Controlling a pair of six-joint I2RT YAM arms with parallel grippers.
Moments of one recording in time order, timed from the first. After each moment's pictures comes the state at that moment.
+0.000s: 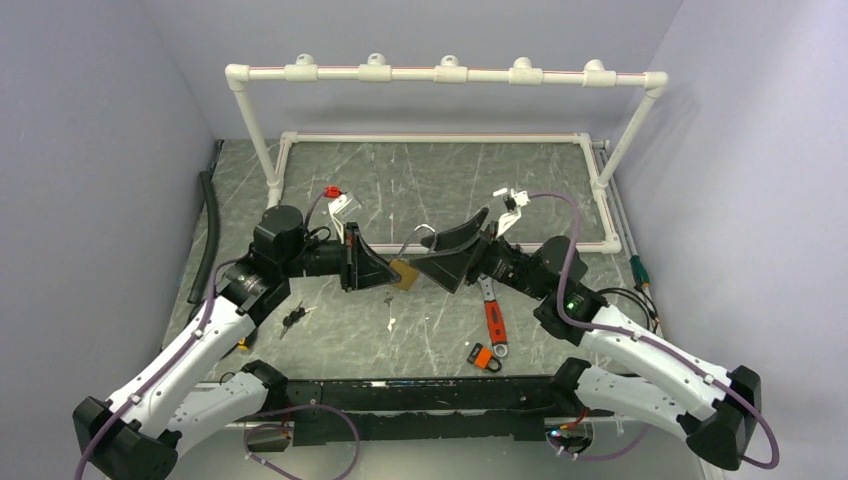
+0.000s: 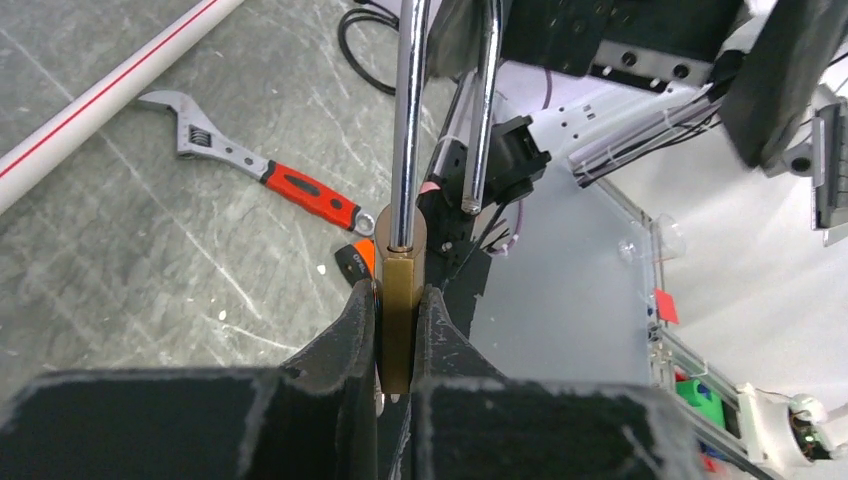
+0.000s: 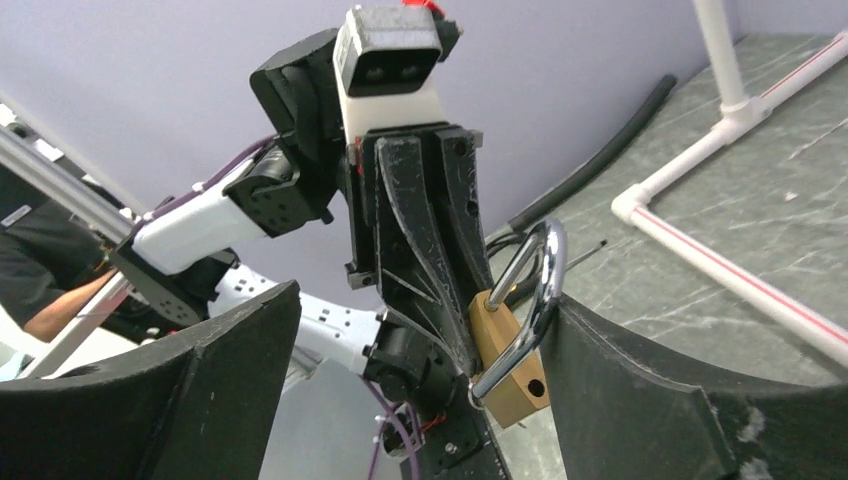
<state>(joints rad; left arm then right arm) -0.54 0.90 0.83 -0.13 0.84 -0.47 0.85 0.88 0.71 0.43 -0.33 0.74</state>
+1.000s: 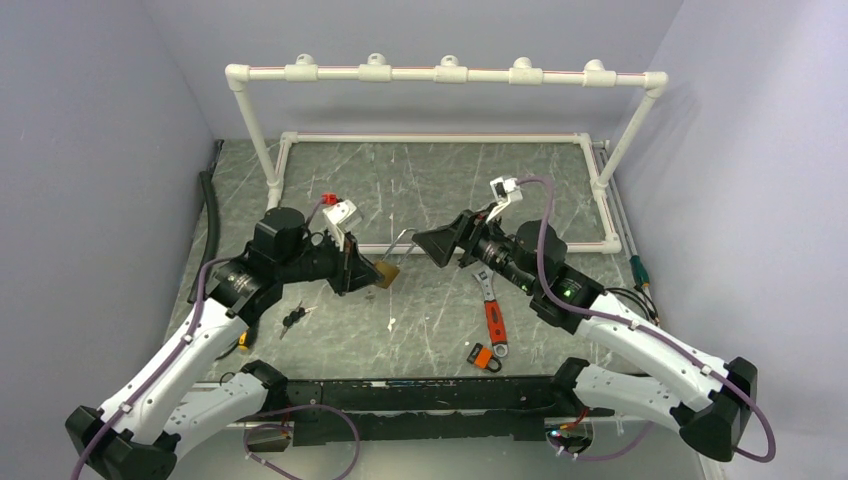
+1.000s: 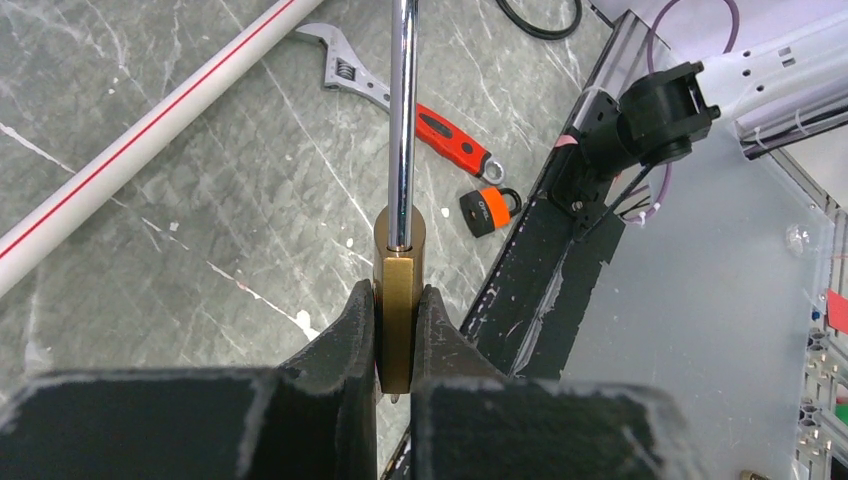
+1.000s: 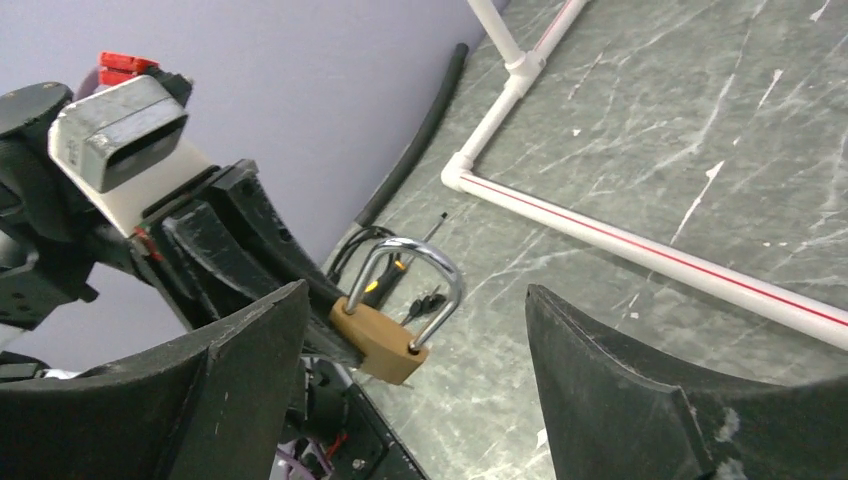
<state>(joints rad) -0.54 0.89 0.93 -0.48 0.60 -0.17 0.85 0.95 0.85 0.07 -0.01 0.67</state>
